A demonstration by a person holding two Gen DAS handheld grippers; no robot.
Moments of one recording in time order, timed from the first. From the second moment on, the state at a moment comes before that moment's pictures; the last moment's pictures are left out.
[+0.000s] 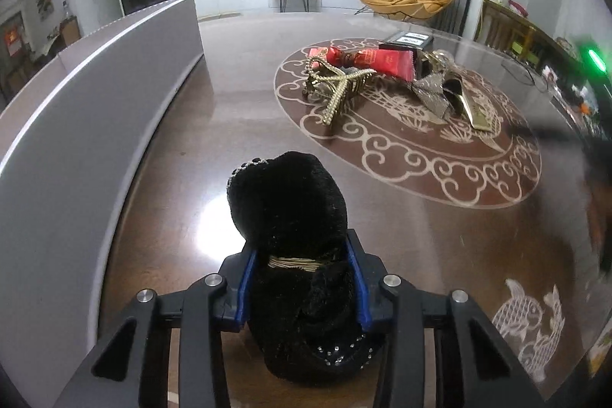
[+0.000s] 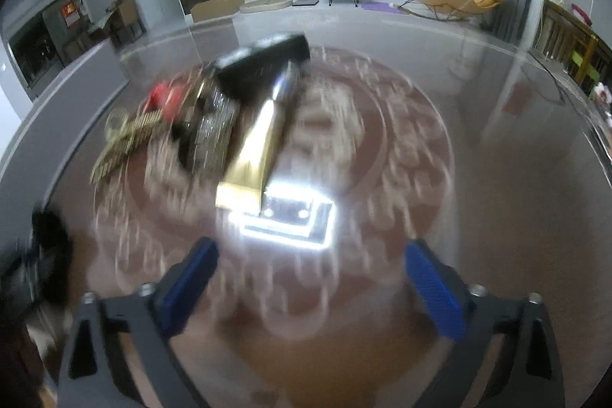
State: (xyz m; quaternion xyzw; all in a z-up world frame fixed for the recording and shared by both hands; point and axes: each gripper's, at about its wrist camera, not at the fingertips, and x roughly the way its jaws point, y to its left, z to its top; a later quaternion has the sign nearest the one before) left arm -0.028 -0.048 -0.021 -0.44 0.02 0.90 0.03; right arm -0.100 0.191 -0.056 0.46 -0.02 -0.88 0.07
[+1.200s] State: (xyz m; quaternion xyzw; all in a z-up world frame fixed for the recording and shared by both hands) left arm 0.080 -0.161 0.117 -0.30 -0.08 0.95 0.04; right arm -0.025 0.017 0.086 0.38 0.00 -0.85 0.35
